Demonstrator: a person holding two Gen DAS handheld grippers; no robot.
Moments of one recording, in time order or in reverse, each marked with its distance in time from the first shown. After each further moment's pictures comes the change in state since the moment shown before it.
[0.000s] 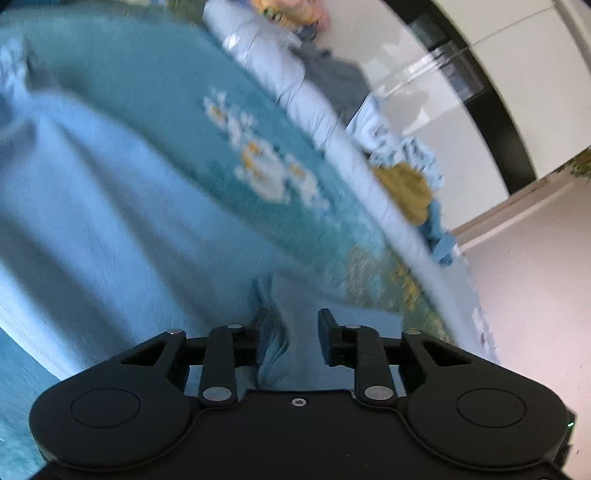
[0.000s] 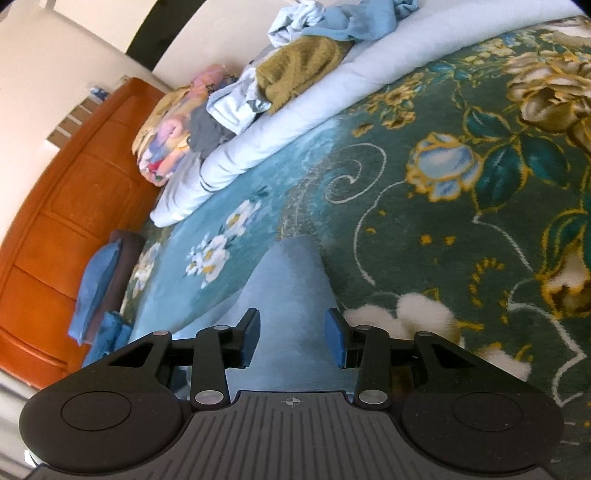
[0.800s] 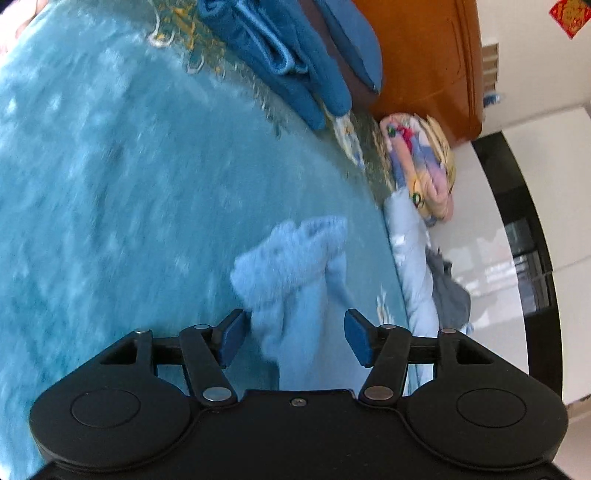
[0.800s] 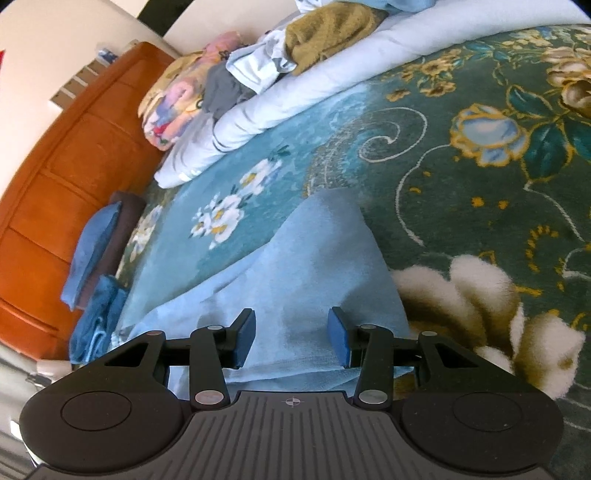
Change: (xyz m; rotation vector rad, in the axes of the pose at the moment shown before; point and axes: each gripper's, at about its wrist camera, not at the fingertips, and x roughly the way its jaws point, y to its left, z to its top) left arm -0.131 0.147 0.006 -0.513 -0.461 0.185; right arm 0.023 0.031 -0.022 -0.062 0.083 -0.029
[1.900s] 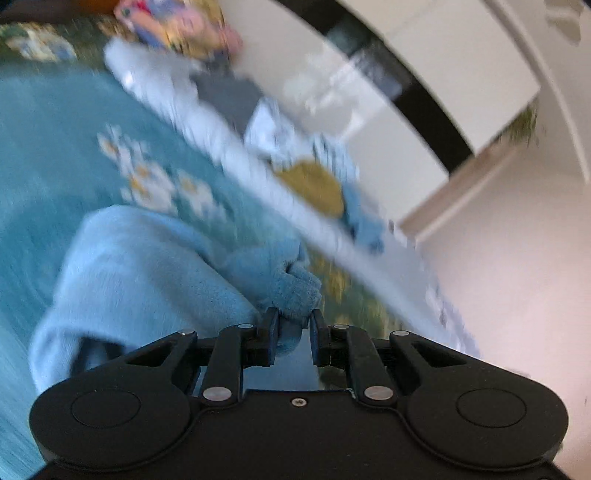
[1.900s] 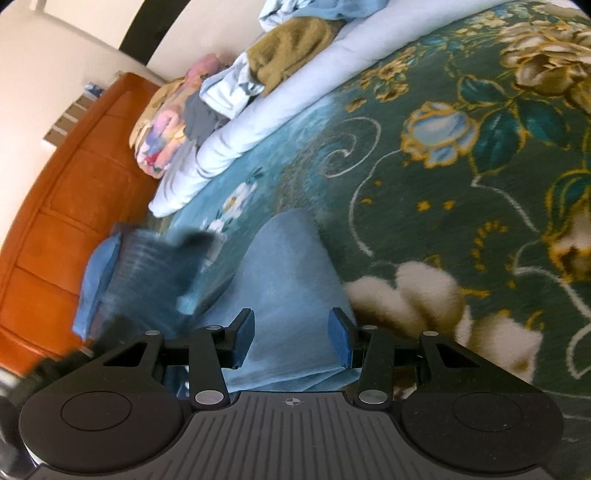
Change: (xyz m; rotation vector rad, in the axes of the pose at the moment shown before) left arm 0.027 -0.176 -0.218 0.685 0.442 -0.348; right arm -0.016 -0.047 0.009 0.109 -0.042 0.041
